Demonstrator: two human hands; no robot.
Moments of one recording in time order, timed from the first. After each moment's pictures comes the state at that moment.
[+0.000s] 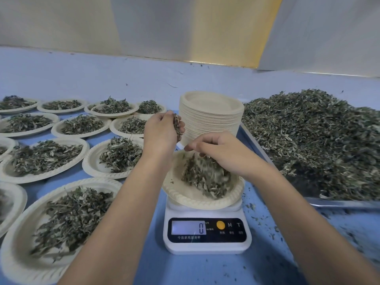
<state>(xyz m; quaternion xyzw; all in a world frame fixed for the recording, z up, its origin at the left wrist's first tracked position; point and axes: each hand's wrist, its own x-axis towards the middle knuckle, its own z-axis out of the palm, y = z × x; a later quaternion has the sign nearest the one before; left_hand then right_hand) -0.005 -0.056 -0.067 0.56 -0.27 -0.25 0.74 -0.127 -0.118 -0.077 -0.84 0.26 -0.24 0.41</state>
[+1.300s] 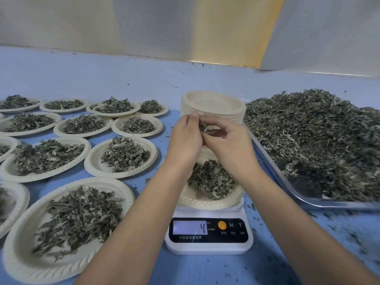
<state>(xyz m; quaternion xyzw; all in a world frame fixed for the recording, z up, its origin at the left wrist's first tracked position) -0.037 -0.063 -0.068 0.59 -0.34 -0.27 0.69 -0.113 -0.116 -0.086 -0.75 0.23 -0.48 0.40</state>
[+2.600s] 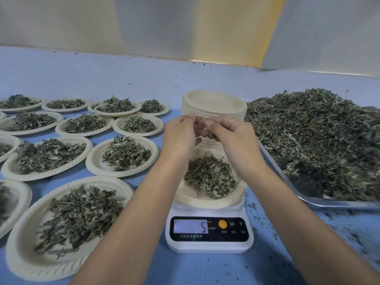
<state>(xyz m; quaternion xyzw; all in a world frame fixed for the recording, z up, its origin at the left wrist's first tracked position) -0.028 -0.061 -0.068 0.55 -0.29 -0.31 0.72 -0.120 -0.112 -0.077 -0.71 0.25 -0.46 0.47</state>
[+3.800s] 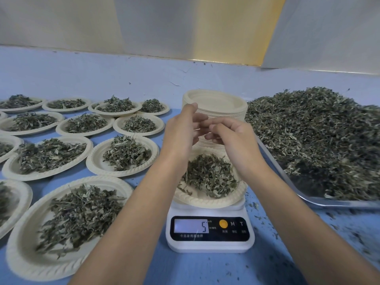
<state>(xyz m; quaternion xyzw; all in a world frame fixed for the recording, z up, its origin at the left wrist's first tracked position) -0.027 -0.057 -0.062 0.56 -0.30 -0.34 0.70 -0.119 -0.119 -0.081 -0.70 0.27 -0.46 0.48</state>
